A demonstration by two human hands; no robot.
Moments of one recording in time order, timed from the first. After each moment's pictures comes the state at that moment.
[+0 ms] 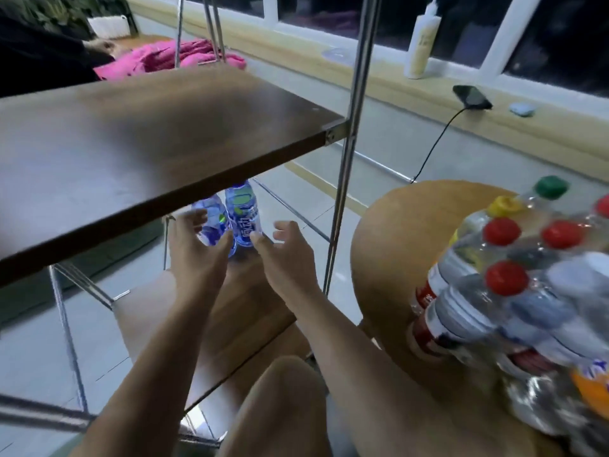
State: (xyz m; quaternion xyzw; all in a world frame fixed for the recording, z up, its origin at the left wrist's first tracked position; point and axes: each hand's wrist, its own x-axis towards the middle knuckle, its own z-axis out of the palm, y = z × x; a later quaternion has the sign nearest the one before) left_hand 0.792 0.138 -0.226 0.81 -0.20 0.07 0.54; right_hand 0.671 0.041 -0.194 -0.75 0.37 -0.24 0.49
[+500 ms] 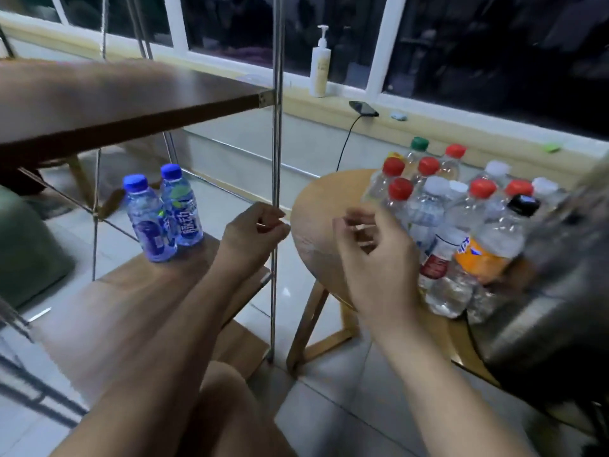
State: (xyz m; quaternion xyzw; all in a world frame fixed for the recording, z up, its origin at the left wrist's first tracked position) left_hand 0.676 0.090 -0.207 0.70 -0.46 -0.17 0.52; right_hand 0.455 0.092 -0.144 -0.71 0.37 -0.54 0.27
